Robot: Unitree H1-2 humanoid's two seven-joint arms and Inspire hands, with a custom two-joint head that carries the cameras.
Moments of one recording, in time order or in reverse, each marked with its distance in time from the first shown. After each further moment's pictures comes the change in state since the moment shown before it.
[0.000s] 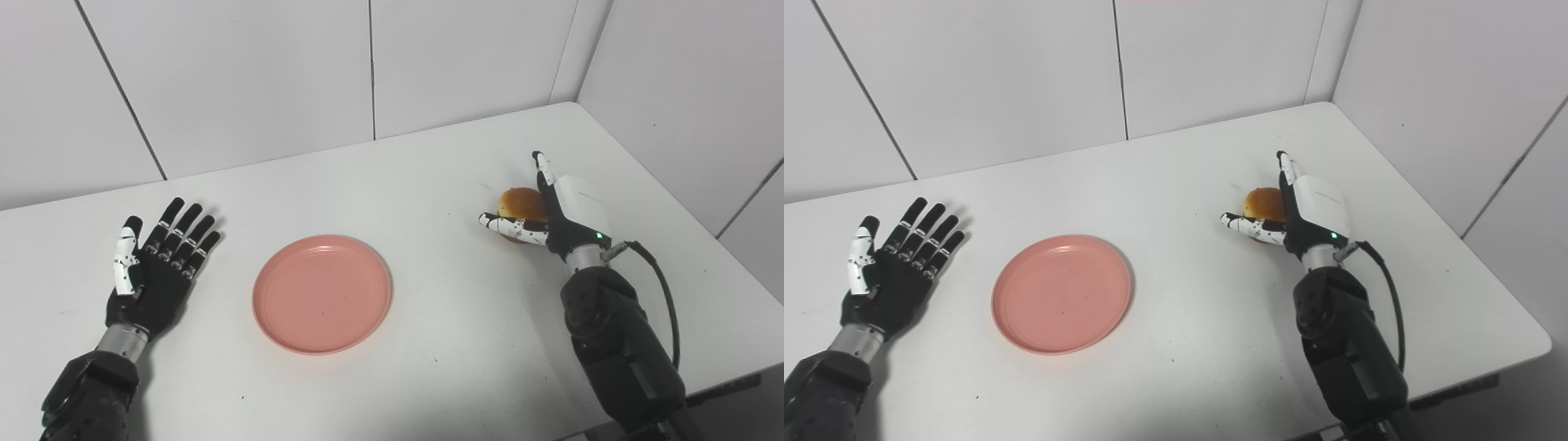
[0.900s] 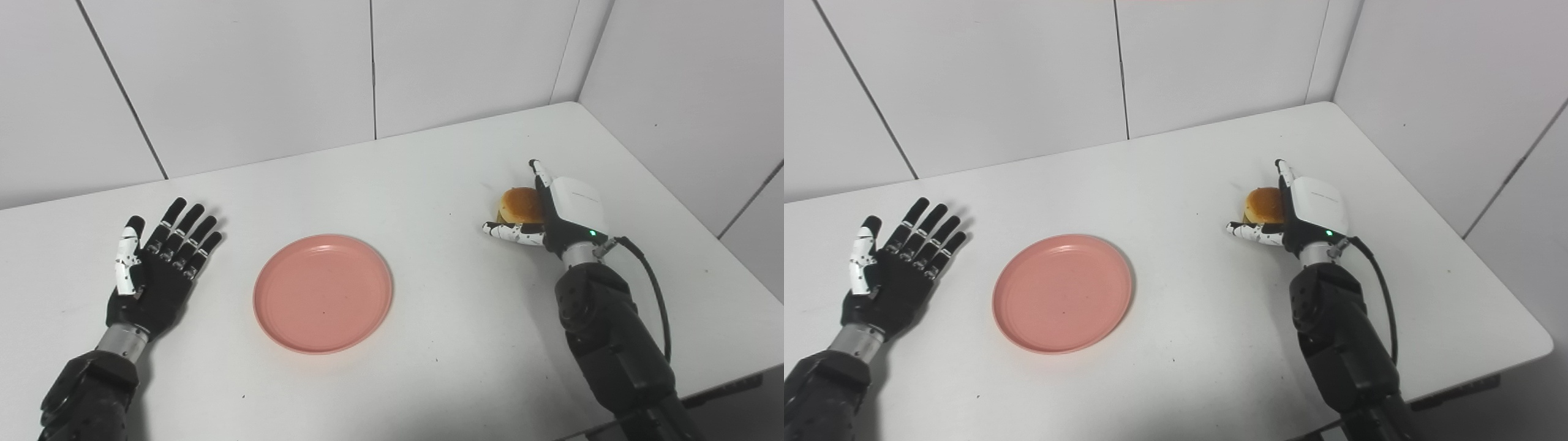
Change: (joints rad) left arm 0.004 0.007 -0.016 -0.006 0.000 0.000 -0.006; right arm -0.038 -0.011 0.023 0.093 -0.079 0.001 -0.019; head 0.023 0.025
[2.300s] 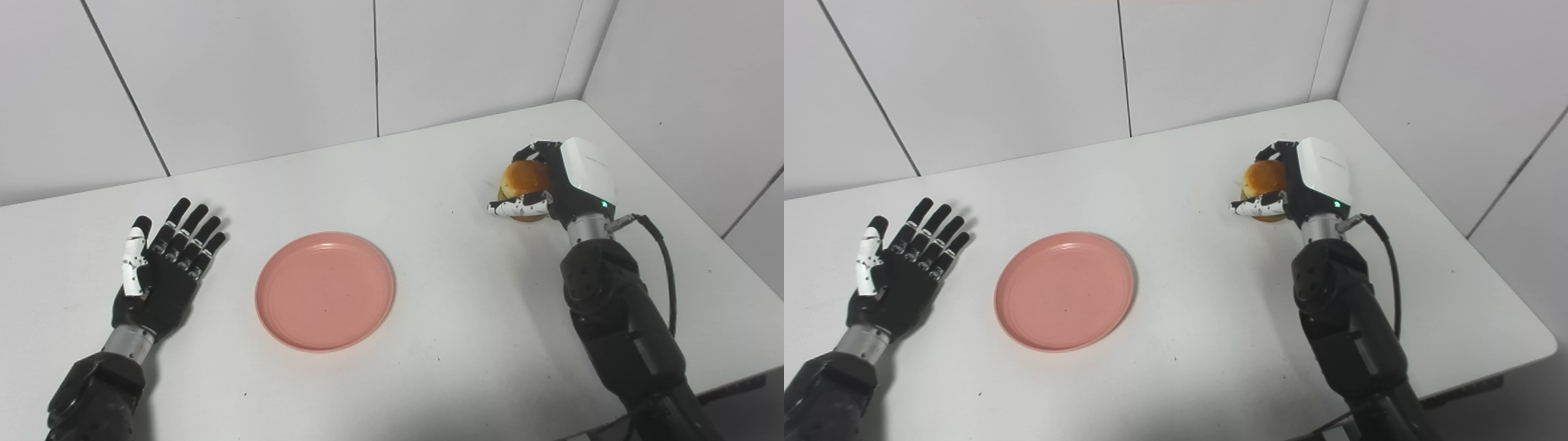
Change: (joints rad) left arm 0.034 -0.016 -0.033 -0.070 0.015 -0.011 0.041; right arm -0.035 -0.021 0.004 -0.190 0.110 0.005 -0.051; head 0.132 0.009
